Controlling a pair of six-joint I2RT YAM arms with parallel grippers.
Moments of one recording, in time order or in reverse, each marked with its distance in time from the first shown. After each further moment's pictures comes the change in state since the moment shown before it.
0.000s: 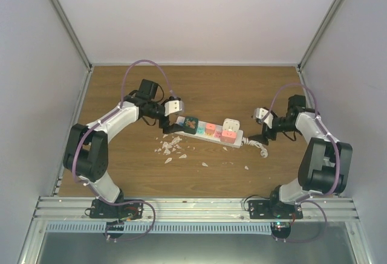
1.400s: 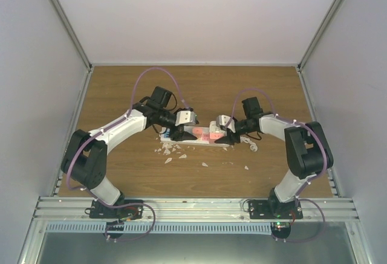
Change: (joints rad) left arm -0.169 -0.062 -0.040 0.054 0.060 -0.058; right arm 0.450 0.163 -0.076 0.468 -0.085 0.343
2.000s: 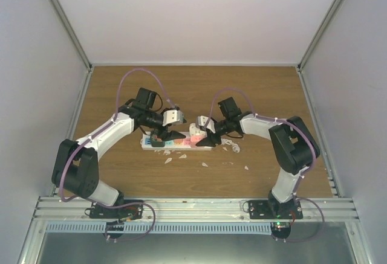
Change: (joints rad) left arm 0.122 -0.100 -0.073 -0.045 0.022 0.038; right arm 0.231 0.093 0.103 0.089 0.045 0.264
